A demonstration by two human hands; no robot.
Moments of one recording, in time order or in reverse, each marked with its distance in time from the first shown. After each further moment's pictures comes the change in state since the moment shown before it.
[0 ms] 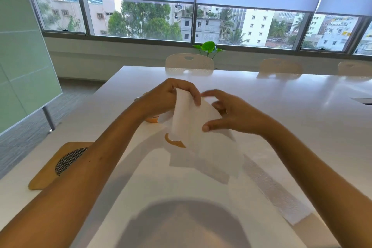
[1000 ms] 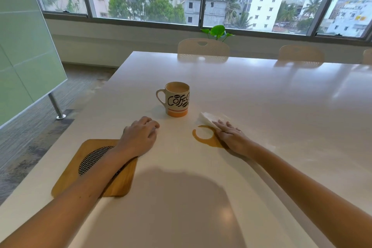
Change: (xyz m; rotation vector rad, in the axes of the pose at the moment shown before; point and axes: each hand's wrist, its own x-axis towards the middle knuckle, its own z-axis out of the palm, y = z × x) left_hand -0.110 -0.203 -0.039 0.758 0.172 -0.508; right_hand 0.084 0.110 0.136 -0.089 -0.094 0.405
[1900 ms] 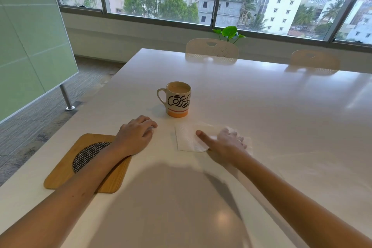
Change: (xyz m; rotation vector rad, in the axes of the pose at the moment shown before) left_hand -0.001 -0.002 -0.001 -0.038 0.045 0.005; right_hand -0.017 -0.045 0.003 -0.126 0.116 0.365
